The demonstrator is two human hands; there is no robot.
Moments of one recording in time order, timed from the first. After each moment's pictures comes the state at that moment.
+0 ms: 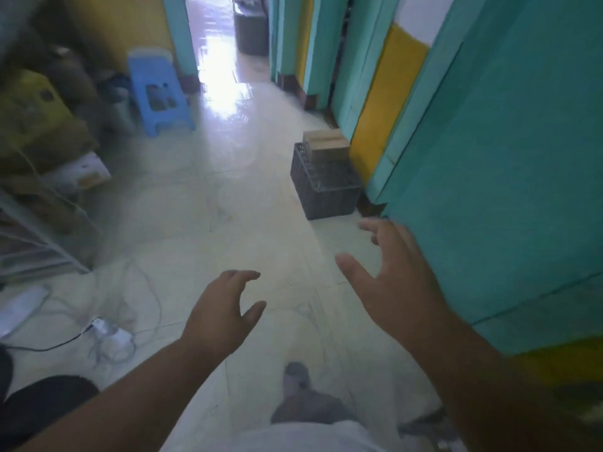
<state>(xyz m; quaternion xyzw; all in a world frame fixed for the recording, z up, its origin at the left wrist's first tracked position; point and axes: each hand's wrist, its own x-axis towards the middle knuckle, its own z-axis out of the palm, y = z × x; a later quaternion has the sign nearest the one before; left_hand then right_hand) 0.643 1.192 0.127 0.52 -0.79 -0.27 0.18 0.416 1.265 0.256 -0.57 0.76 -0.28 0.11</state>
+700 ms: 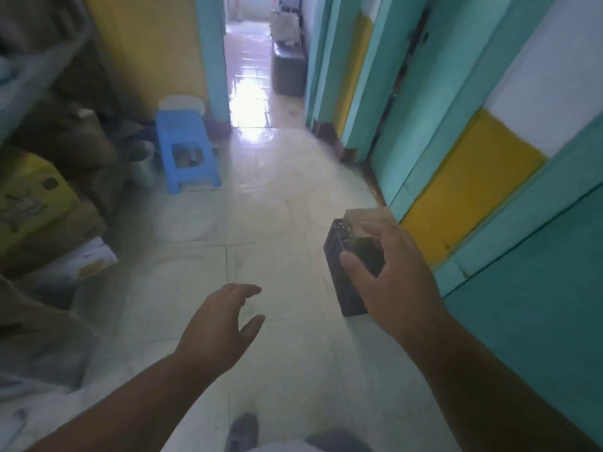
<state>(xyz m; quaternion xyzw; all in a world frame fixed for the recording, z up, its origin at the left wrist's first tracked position) 0.623 0.684 0.165 0.55 -0.78 -0.25 0.18 0.385 0.726 0.291 -0.58 0.74 -0.31 0.14</state>
